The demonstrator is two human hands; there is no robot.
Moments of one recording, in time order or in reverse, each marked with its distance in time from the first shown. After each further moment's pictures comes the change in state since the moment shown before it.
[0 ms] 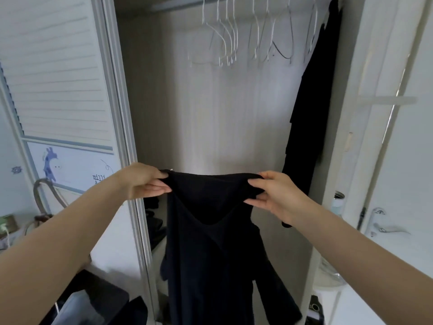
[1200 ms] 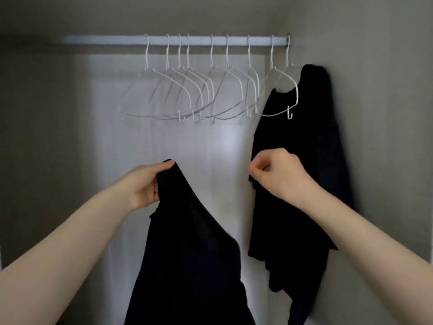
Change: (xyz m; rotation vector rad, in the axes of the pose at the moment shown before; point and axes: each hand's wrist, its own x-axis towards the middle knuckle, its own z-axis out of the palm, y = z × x) left_hand 0.245 0.179 0.060 -0.297 -0.569 0.312; right_hand 0.162 -0.142 0.025 -1.187 0.729 -0.614
